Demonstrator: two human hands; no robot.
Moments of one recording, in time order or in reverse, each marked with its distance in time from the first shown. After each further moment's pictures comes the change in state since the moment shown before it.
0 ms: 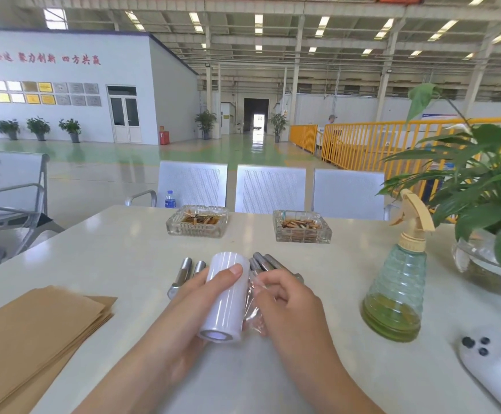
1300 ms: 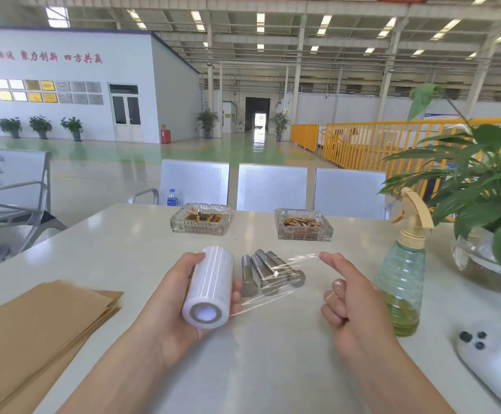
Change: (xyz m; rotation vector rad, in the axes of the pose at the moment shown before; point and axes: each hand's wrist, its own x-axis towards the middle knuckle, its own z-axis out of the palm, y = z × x) left_hand -0.002 0.021 -0.014 -0.360 0.070 -0.236; right_hand 0.023 0.000 -0.054 0.643 0.372 0.329
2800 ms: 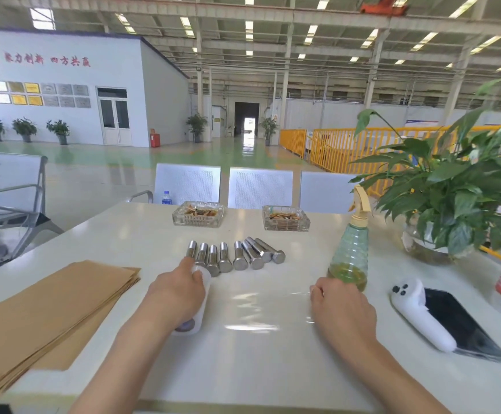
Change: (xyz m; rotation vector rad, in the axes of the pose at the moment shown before) left_hand -0.041 -0.015 -0.024 1.592 0.463 0.272; right_hand -0.066 -0.002 -0.061 -1.648 0.102 -0.479
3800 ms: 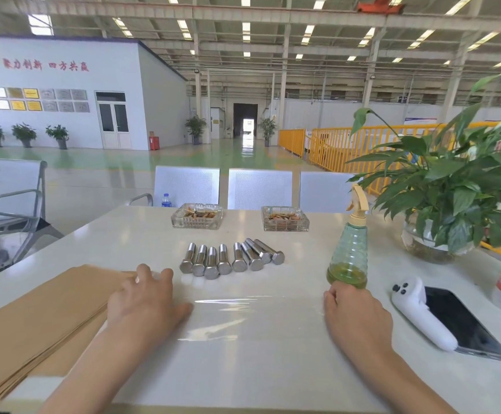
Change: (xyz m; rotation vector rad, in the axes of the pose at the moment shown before) left_hand -0.021 -0.017 -0.016 0.543 0.069 -0.017; right_hand 0.001 0.027 0.009 -0.071 0.067 -0.012
